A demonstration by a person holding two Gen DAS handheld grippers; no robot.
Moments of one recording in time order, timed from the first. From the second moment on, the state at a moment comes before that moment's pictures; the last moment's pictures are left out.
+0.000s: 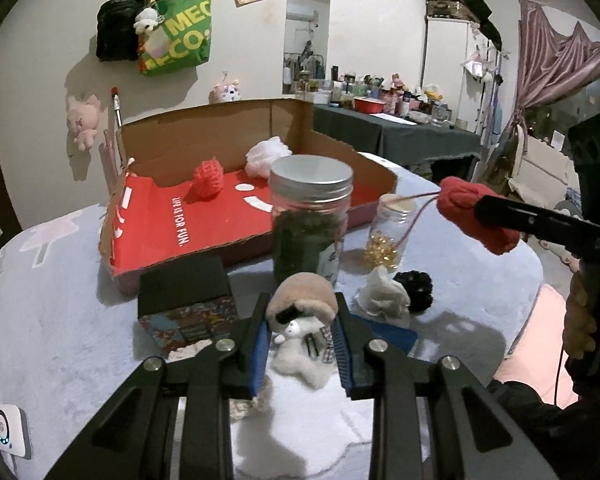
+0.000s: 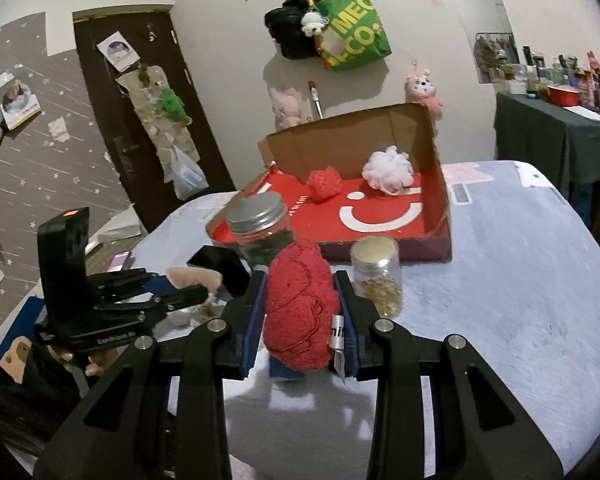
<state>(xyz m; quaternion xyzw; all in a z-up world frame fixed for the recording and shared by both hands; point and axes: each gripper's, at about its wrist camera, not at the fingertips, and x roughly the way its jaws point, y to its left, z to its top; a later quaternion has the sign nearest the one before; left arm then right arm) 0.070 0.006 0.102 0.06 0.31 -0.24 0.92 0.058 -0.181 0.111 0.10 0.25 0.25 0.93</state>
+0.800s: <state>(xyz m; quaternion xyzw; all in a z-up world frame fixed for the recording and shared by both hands) 0.072 0.013 0.087 0.03 0.33 -0.23 0.92 0.083 -0.184 0.062 0.16 0.32 0.27 0.90</state>
